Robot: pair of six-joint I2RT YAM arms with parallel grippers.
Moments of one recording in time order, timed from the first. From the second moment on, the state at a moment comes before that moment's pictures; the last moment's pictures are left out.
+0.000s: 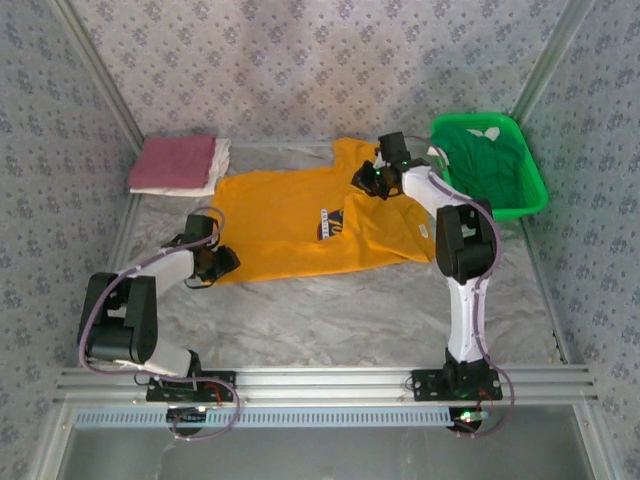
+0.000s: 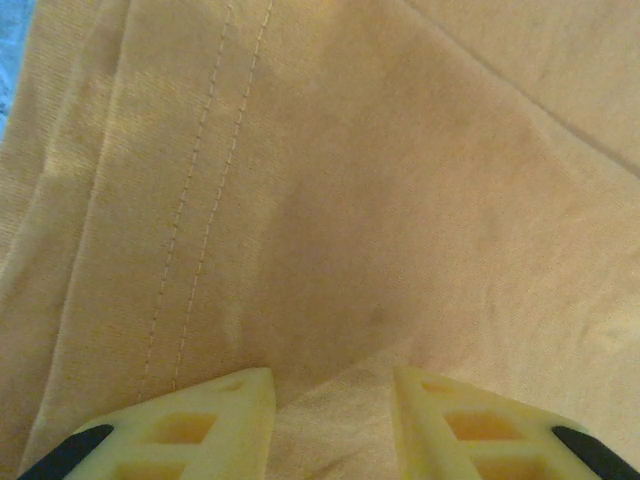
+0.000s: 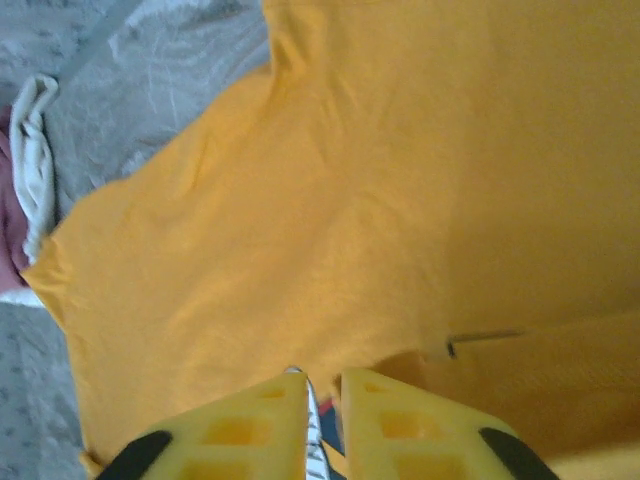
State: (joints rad) left arm -0.12 1.48 0.69 -0.36 0.14 -0.61; right arm 0.28 2.19 1.77 -0.47 -0.38 0.69
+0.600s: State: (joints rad) left arm -0.12 1.46 0.74 -0.41 0.10 -0.61; right arm 0.20 1.95 1.59 -0.62 -0.31 0.49
